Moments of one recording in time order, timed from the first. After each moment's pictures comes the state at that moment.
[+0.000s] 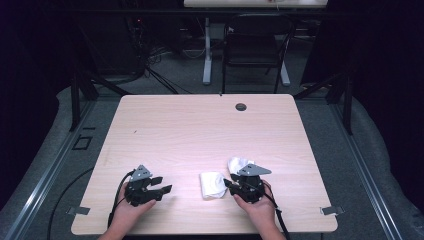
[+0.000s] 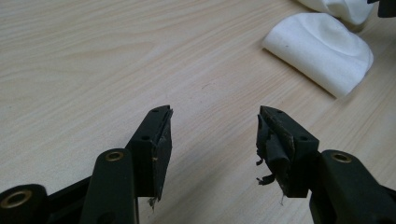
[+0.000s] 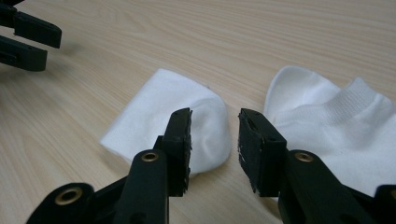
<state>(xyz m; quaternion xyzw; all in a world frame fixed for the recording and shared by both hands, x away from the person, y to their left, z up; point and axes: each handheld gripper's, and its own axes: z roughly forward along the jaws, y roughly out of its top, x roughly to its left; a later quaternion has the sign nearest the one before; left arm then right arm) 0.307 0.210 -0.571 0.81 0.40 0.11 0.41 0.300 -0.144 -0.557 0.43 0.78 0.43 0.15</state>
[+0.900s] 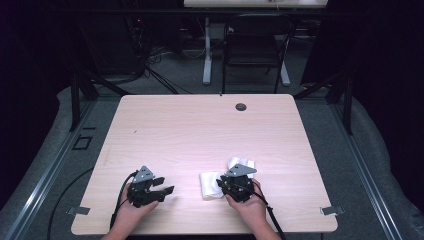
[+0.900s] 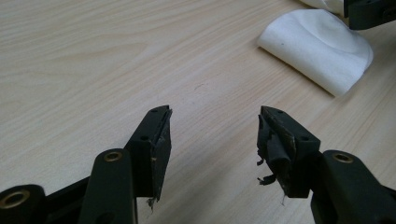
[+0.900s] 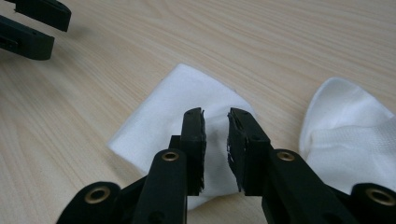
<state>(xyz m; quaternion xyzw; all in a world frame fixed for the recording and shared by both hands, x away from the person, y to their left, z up) 0.304 0.204 -0.571 0.81 0.40 0.11 0.41 0.306 -0.117 -0.563 0.39 0.81 0.40 0.15</state>
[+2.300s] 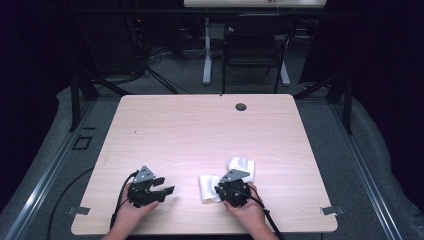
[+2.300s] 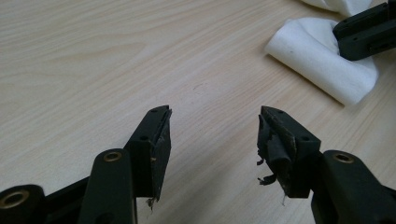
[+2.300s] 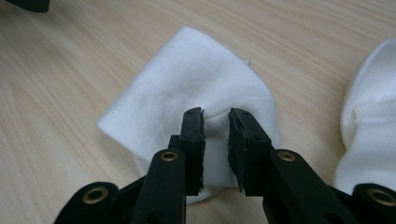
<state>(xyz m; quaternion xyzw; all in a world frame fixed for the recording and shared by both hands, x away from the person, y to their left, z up) 0.305 0.201 -0.572 0.82 0.39 0.11 0.41 0.298 -0.109 -0.577 0.38 0.84 0.36 0.14</state>
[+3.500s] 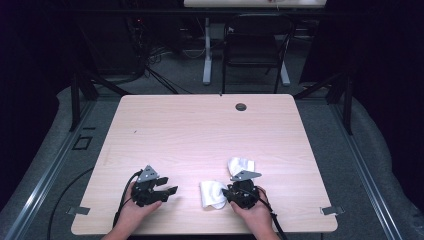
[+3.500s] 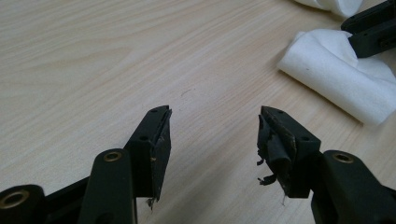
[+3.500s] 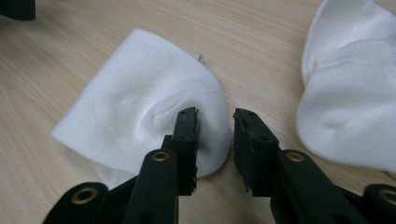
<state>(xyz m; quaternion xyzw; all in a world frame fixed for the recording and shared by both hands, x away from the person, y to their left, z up) 0.307 0.194 -0.572 0.82 0.38 0.11 0.41 0.293 -0.132 -0.577 0.44 0.81 0.36 0.11</state>
